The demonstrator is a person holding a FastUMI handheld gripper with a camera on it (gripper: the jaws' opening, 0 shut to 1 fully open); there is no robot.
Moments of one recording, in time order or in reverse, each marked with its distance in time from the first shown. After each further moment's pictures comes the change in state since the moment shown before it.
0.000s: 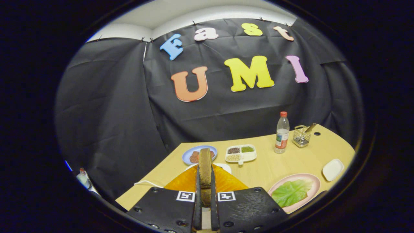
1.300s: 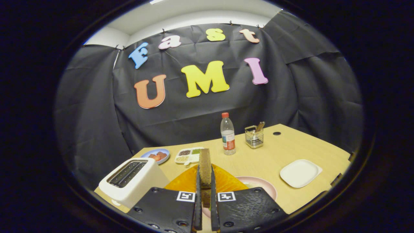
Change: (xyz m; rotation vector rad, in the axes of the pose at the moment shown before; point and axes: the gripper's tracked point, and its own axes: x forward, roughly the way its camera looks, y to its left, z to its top) arm -0.042 -0.189 -0.039 0.062 -0.050 -0.263
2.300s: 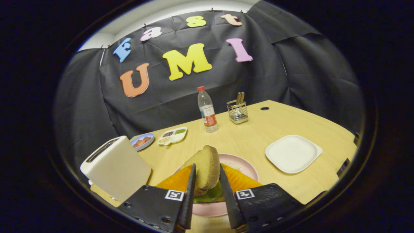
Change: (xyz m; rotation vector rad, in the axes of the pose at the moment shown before) arm 0.006 -0.085 -0.067 0.060 0.158 -0.039
